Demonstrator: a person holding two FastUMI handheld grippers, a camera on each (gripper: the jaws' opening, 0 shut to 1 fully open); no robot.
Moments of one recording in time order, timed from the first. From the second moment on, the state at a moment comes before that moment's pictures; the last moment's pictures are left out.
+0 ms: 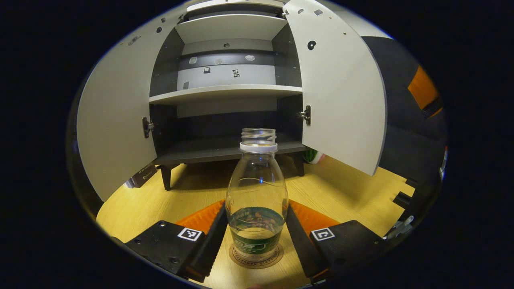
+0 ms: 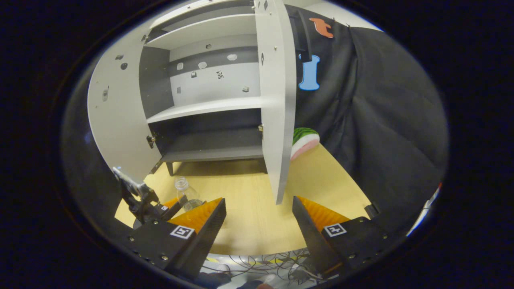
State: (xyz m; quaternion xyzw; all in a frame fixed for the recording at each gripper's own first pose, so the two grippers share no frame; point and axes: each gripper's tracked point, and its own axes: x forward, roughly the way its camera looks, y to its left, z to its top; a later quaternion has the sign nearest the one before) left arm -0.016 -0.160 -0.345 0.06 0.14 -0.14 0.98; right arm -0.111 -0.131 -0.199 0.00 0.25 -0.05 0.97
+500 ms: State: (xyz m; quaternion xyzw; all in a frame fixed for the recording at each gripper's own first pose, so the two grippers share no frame) left arm -0.026 -0.163 -0.329 0.06 0.12 -0.15 0.98; right arm -0.118 -0.133 -0.205 0.01 0.26 -0.06 0.96
